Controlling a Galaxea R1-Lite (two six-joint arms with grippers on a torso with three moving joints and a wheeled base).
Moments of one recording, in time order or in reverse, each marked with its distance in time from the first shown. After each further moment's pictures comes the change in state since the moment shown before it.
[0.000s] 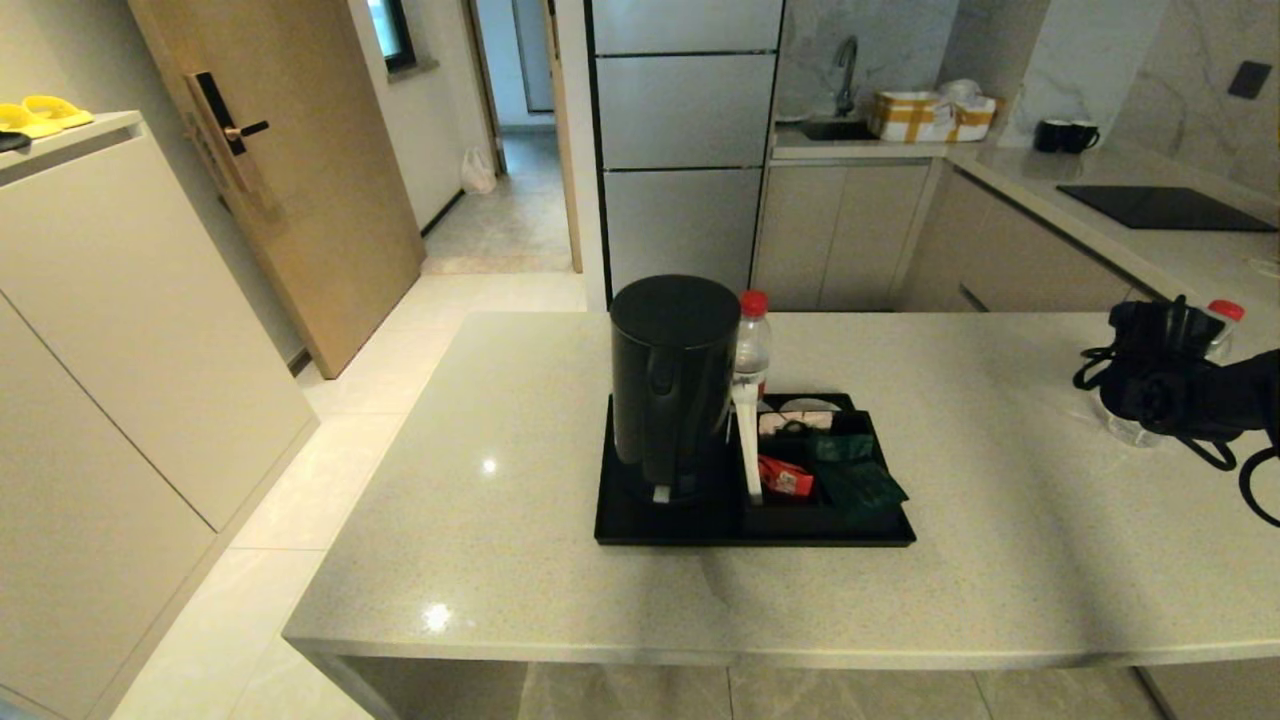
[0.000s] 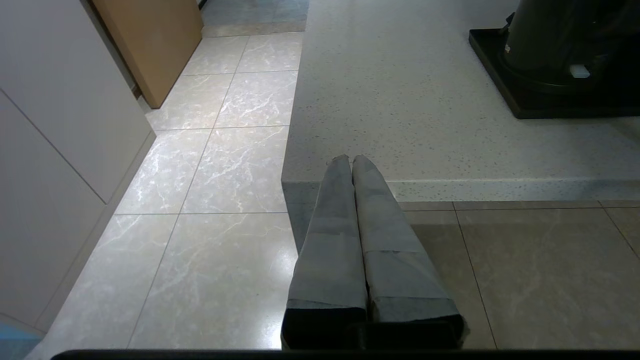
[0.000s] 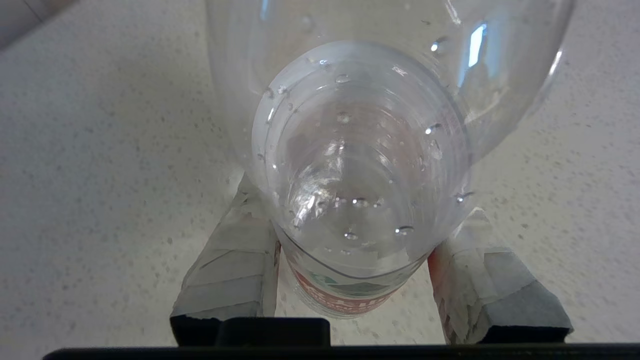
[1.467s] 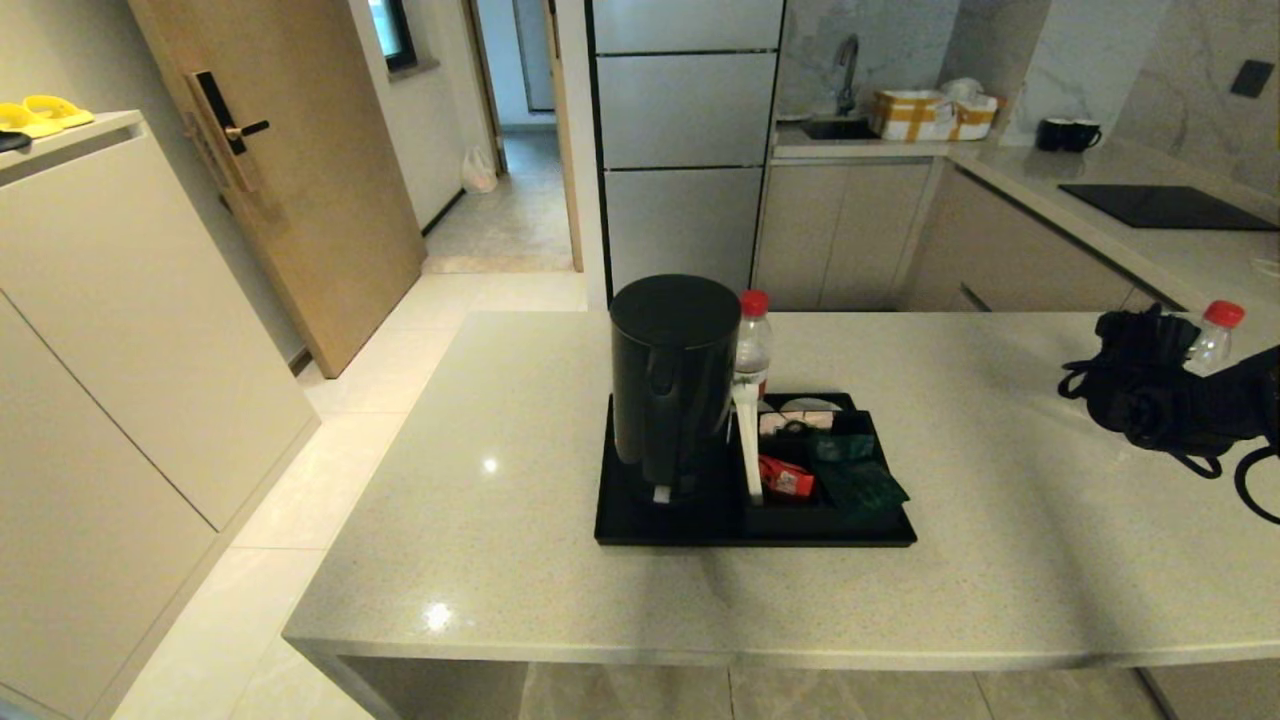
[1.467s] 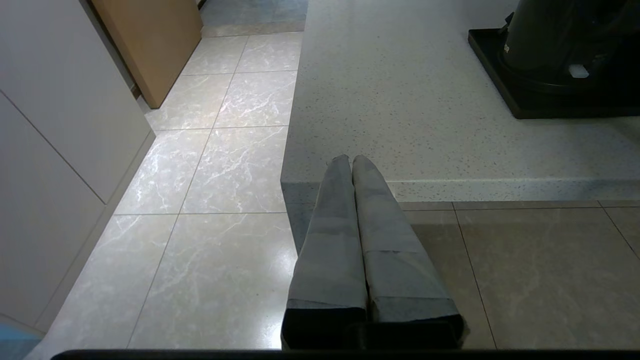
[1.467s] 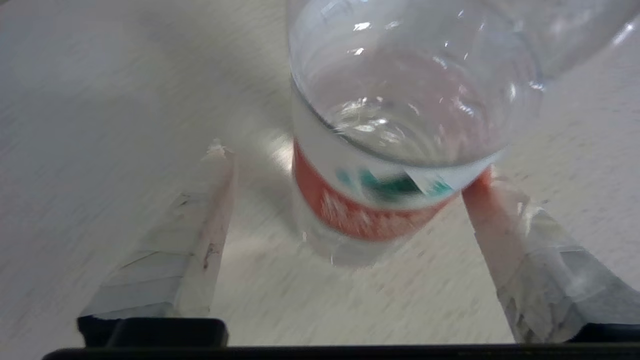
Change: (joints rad) left arm 0.000 0.000 0.000 0.000 0.000 0.000; right arm 0.040 -0.062 0.163 -0.138 0.034 -0.071
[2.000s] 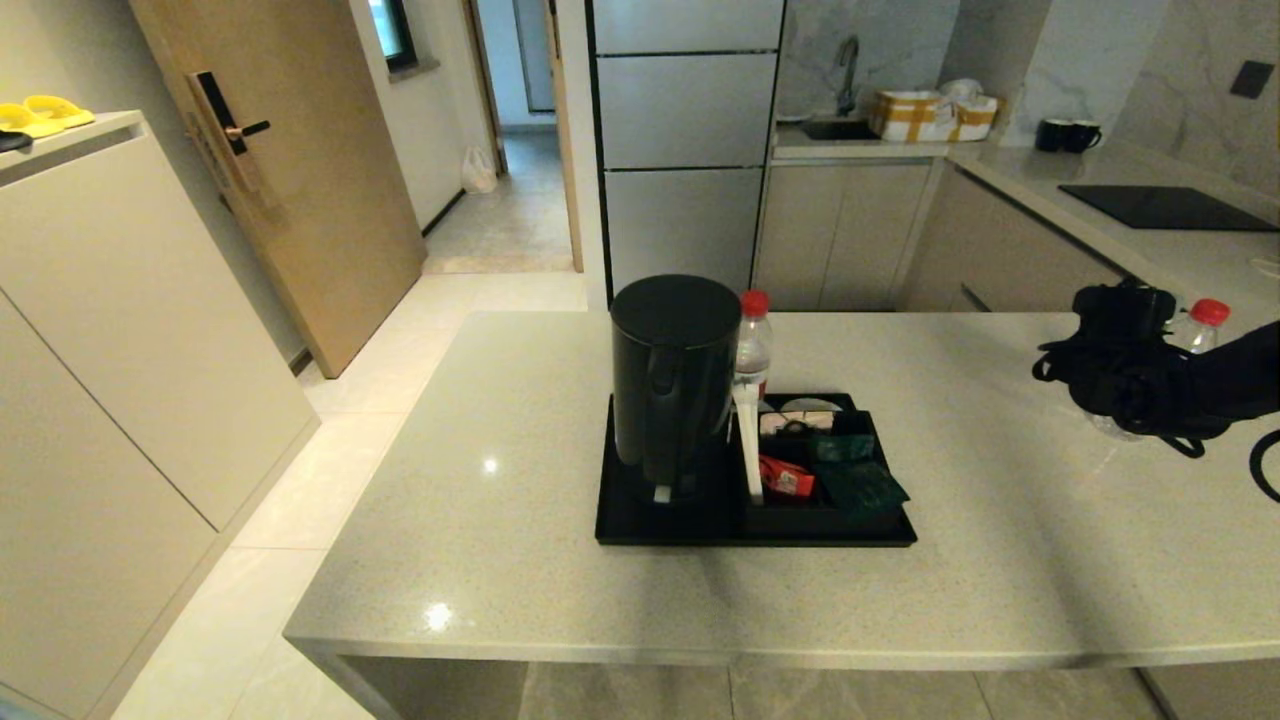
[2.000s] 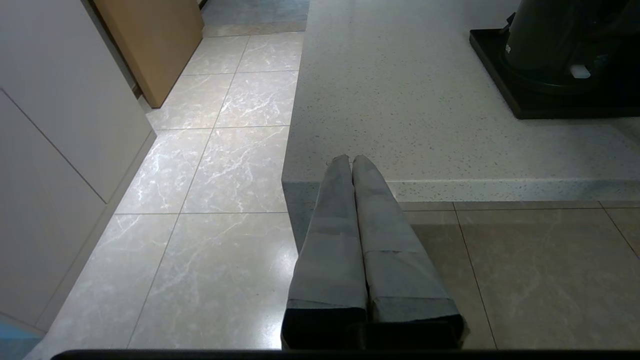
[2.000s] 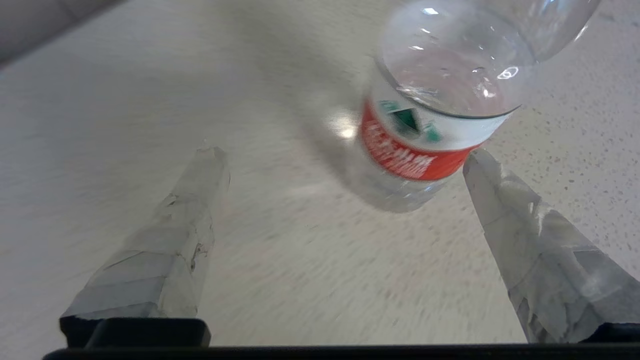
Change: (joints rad) left arm 0.000 0.000 0.000 0.000 0.000 0.000; right arm 0.091 -0.145 0.134 -0.001 0.022 -0.001
